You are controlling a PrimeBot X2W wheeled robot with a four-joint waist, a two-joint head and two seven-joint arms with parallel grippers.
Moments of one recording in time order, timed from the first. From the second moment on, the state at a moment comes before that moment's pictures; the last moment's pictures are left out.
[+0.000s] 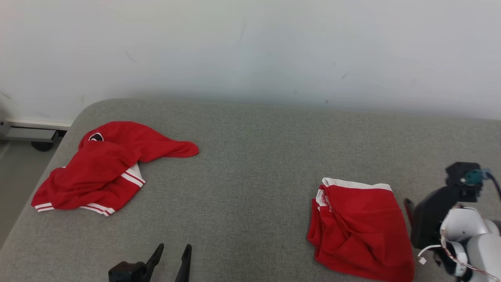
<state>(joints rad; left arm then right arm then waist) -0.05 0.19 -0.48 0.27 -0.41 0.08 -0.13 -0.17 -0.17 -0.06 0.09 0.24 -0.12 0.74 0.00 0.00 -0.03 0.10</state>
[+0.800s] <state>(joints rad) -0.08 0.19 -0.51 0.26 -0.40 0.07 -0.12 -0.18 -0.17 -0.14 0.33 0.32 -0.12 0.68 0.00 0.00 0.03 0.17</state>
